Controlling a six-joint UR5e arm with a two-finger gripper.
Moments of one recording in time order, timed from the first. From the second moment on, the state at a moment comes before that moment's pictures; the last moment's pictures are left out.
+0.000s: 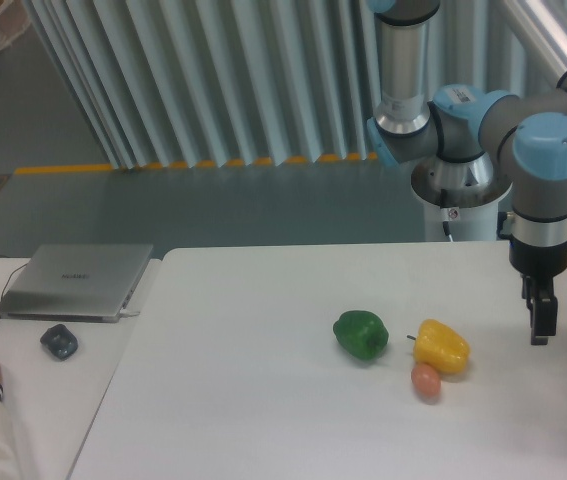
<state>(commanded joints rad) 2.45 -1.84 -1.56 -1.21 1.54 1.87</state>
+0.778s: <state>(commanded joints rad) 2.33 -1.82 -1.67 -1.19 1.54 1.81</state>
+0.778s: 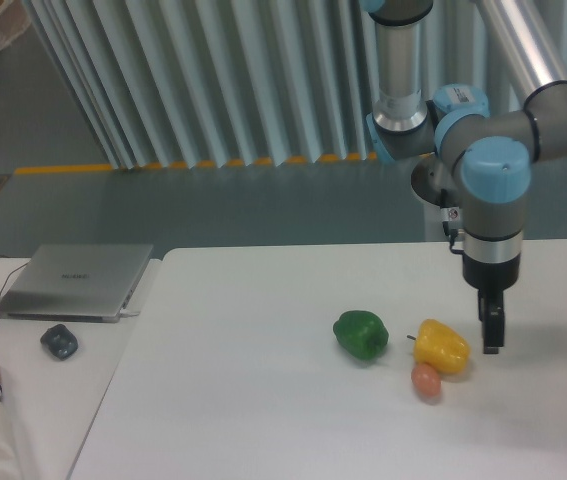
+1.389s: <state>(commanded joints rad) 2.26 -1.86 -1.69 -1.20 1.55 1.81</state>
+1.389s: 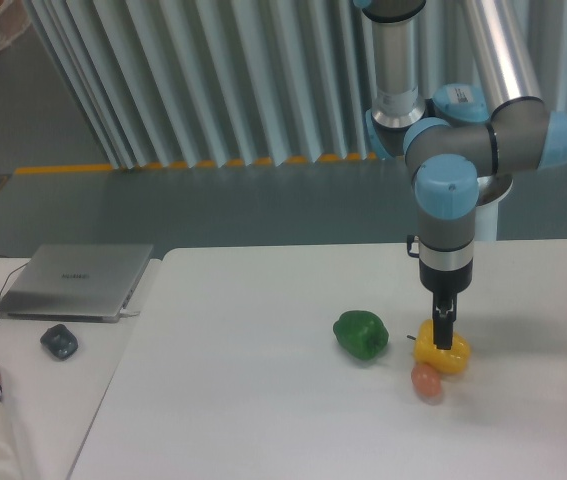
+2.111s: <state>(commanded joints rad) 2.24 -1.90 -1.69 -1.20 1.55 1.81</state>
